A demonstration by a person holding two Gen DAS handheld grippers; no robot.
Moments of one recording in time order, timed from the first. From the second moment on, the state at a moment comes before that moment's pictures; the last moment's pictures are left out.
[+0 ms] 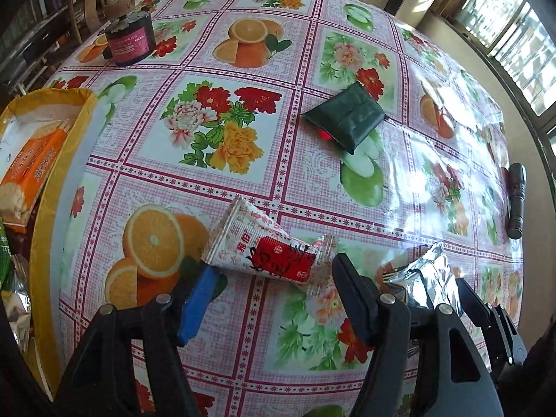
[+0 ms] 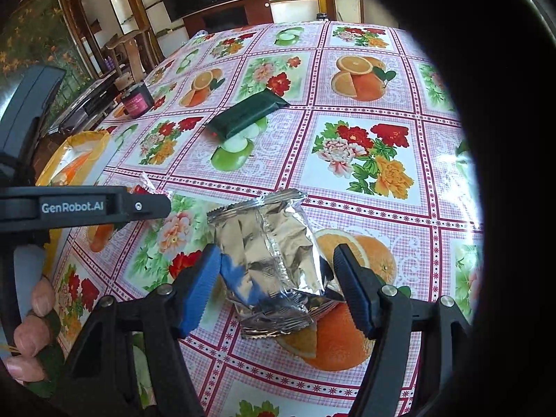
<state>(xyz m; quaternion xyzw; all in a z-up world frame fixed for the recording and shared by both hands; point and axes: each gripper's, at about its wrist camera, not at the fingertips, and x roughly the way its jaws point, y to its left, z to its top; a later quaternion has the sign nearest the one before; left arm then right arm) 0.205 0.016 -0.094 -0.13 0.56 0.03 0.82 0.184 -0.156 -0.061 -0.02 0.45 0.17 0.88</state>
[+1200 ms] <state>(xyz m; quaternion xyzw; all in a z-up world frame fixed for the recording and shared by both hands) 0.209 0.024 -0.093 -0.06 0.54 0.02 0.84 0.166 -0.146 -0.060 -0.06 0.44 0.16 0.88</state>
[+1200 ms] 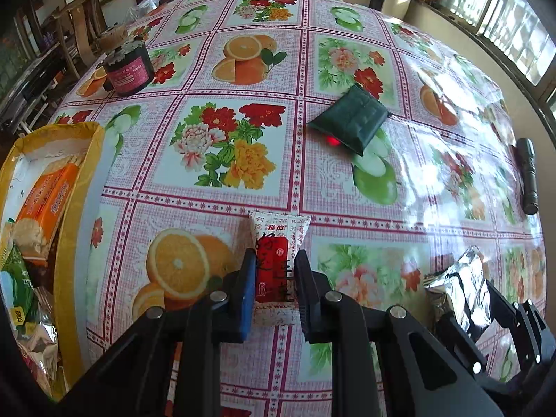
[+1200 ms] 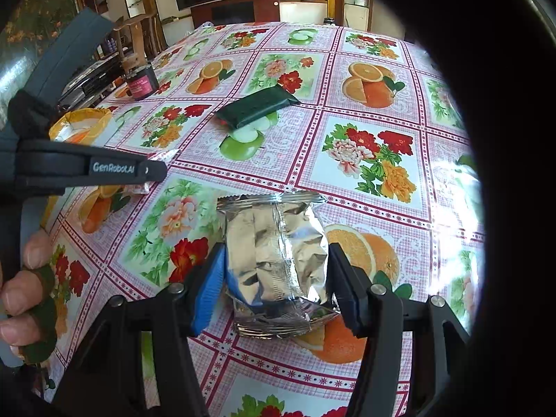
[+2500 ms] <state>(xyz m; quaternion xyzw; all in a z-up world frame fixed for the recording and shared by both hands) 0.022 0.162 -0.021 -0.08 0.44 0.05 0.89 0.078 -0.047 -0.010 0.07 0.40 0.31 0.86</state>
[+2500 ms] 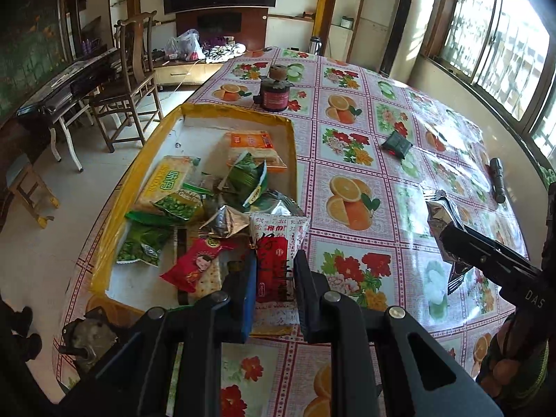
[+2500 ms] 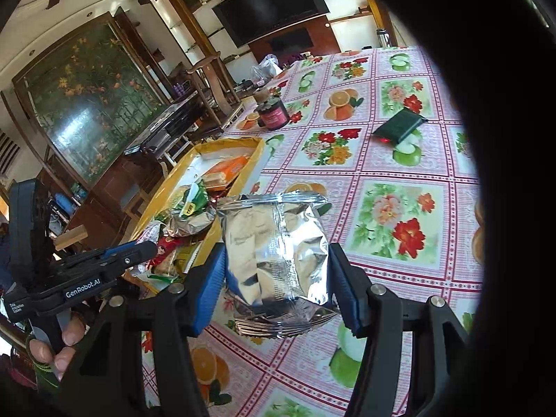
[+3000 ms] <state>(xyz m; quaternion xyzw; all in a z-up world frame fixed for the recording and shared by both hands) 0.027 0.203 -0.022 -0.10 0.43 0.08 0.89 0.095 0.023 0.003 0.06 0.40 0.35 0.85</state>
